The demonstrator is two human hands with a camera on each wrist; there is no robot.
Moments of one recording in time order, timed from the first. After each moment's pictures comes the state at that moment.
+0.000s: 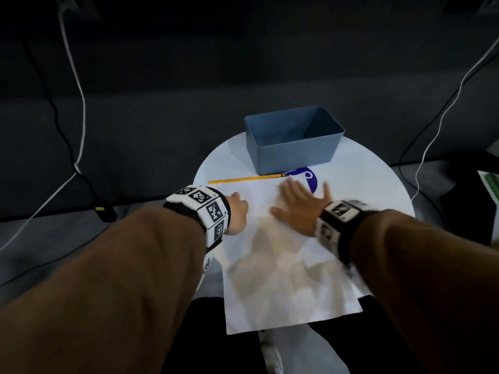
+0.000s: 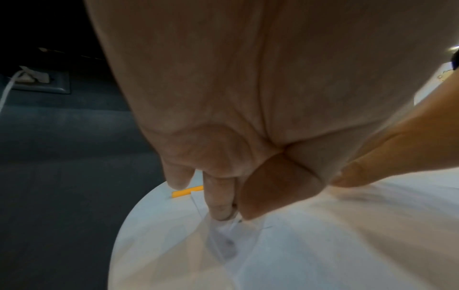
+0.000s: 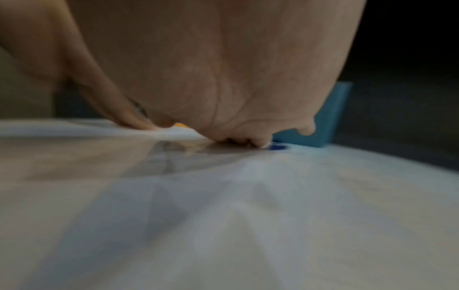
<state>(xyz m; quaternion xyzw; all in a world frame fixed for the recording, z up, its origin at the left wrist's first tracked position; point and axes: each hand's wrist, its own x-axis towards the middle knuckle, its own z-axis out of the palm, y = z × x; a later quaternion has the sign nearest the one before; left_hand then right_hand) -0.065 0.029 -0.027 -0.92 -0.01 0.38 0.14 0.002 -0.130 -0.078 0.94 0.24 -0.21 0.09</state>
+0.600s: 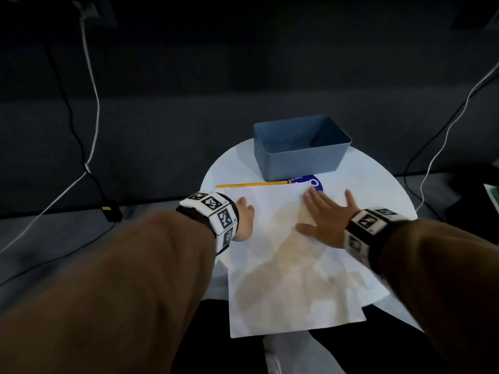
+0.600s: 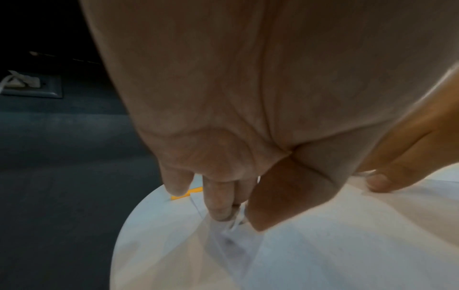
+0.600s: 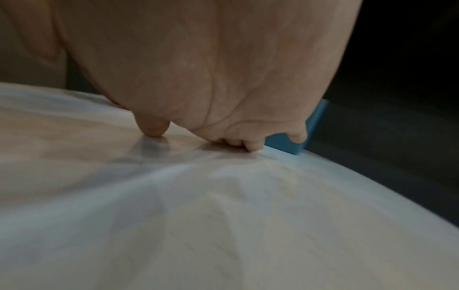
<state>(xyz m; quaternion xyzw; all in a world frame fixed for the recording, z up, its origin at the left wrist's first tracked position) -0.072 0.025 -0.026 -0.92 -0.01 0.38 0.14 0.005 -0.164 -0.063 0.93 0.26 -0.21 0.16</state>
